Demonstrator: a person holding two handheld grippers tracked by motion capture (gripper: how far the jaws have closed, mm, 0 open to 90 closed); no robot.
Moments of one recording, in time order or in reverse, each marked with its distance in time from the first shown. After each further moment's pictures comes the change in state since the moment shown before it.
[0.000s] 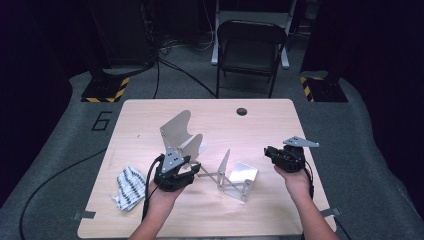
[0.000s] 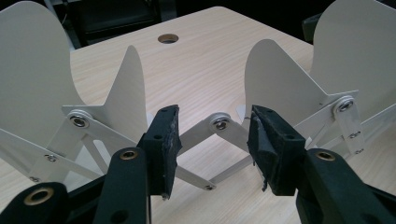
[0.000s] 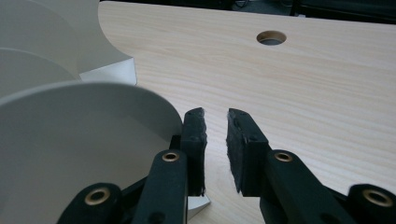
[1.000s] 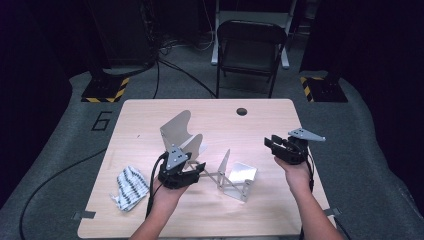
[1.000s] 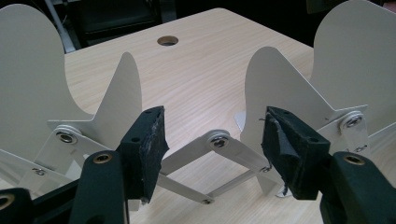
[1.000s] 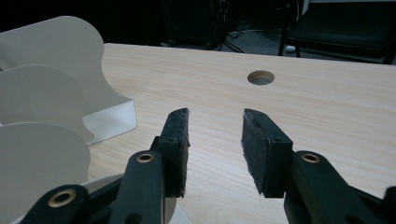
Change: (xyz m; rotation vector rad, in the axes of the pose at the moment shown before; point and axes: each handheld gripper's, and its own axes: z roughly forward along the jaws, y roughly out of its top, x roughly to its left) left arm -0.002 0.006 0.011 -0.004 0.008 -0.010; right arm -0.002 0.024 -0.006 -0.119 -0.013 0.044
